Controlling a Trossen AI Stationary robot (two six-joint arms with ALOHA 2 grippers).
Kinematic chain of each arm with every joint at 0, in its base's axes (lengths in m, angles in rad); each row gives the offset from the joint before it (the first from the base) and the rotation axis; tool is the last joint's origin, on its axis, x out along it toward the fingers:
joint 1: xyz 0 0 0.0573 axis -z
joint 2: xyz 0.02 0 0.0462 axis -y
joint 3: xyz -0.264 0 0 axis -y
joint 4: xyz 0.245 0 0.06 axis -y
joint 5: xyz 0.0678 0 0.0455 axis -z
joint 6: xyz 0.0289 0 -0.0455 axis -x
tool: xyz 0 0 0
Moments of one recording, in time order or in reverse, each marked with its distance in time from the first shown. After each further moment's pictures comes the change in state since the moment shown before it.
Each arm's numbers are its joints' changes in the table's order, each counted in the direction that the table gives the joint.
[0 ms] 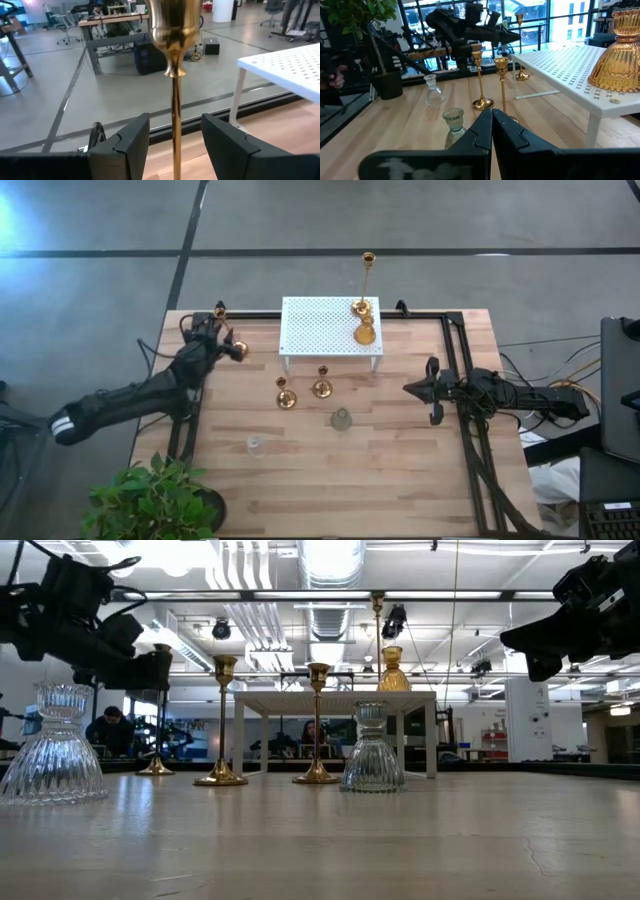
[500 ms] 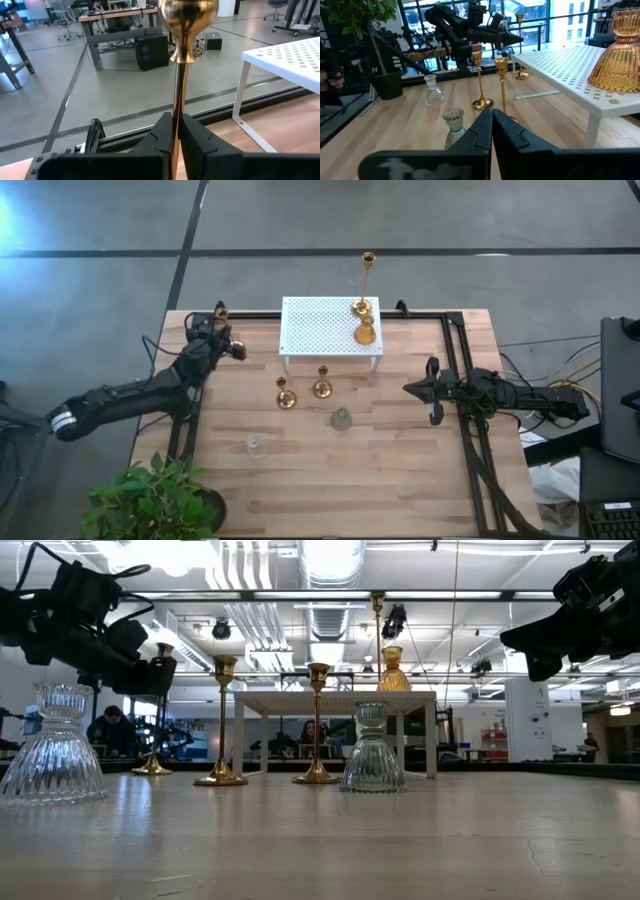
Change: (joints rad) left arm -0.029 -0.055 0.002 0.069 0.023 0.011; right arm 0.000 0.001 0.000 0.000 0.000 0.000
